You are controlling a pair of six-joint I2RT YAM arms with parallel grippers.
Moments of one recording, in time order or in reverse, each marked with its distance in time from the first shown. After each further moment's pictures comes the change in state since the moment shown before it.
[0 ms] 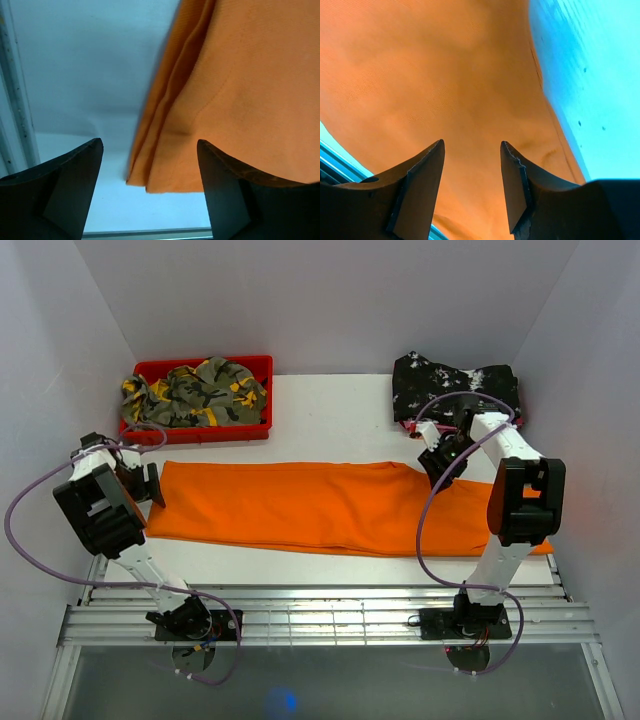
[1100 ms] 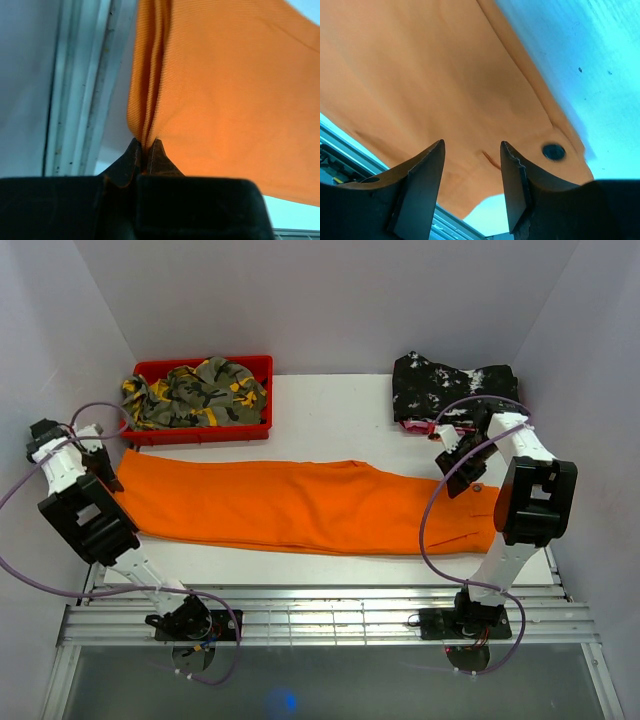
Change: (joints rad) left arm 0.128 -0.001 0.217 -0.086 0.101 -0.007; right arm -0.122 -0.001 0.003 -0.073 0.038 -0.011
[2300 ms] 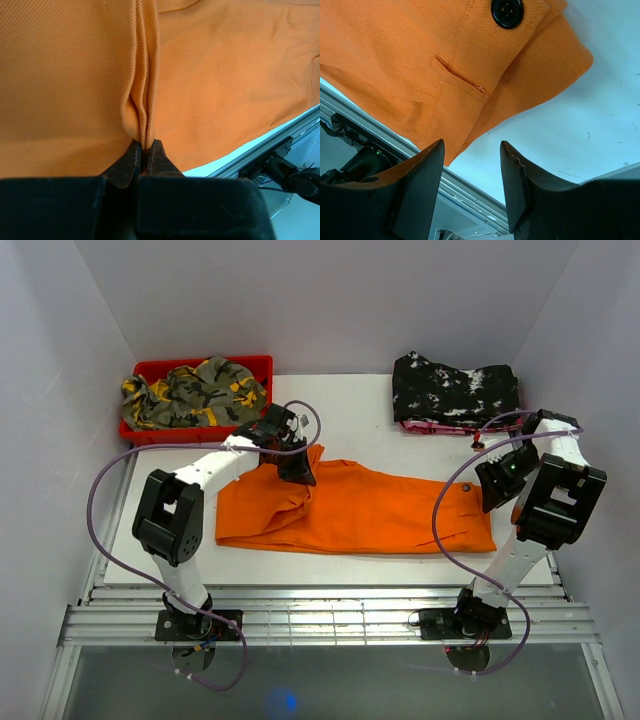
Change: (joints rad) left arm -1.182 -0.093 -0.211 0.358 0.075 -0.826; right arm -0.293 0.038 0.035 -0.172 -0.001 -0.079
